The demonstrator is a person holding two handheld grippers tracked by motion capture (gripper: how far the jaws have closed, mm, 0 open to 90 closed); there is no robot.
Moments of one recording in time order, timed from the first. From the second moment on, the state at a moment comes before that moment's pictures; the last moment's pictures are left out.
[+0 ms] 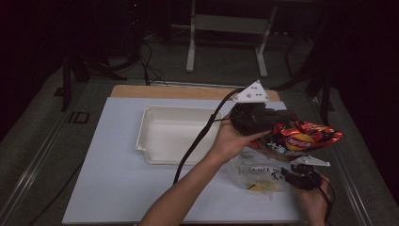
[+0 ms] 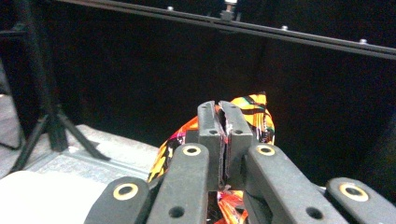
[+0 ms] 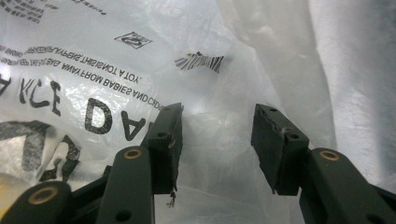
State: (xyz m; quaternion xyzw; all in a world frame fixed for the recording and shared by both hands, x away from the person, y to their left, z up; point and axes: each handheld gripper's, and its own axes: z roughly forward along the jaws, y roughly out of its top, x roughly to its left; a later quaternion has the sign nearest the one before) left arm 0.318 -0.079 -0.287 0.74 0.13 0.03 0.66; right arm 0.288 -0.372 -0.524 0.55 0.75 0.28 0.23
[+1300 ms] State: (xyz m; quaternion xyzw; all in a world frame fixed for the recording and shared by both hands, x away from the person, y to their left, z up) left arm 0.342 -0.082 -0.333 0.74 0.19 -0.01 0.65; right arm 0.287 -0.372 -0.525 0.55 0.75 0.28 0.24
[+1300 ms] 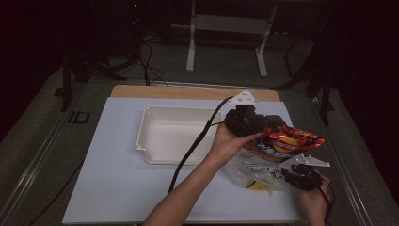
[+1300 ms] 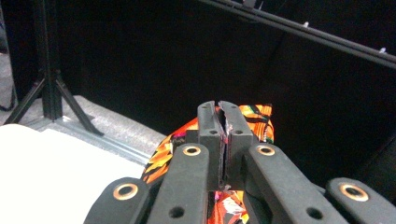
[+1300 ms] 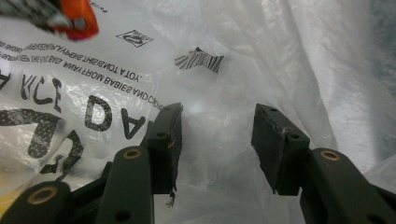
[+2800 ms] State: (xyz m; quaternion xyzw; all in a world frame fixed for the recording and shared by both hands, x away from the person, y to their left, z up) left arm 0.384 -0.090 -0.301 0.72 0.19 -0.01 0.67; right arm 0.286 -0.372 -0.526 0.55 0.75 0.28 0.24
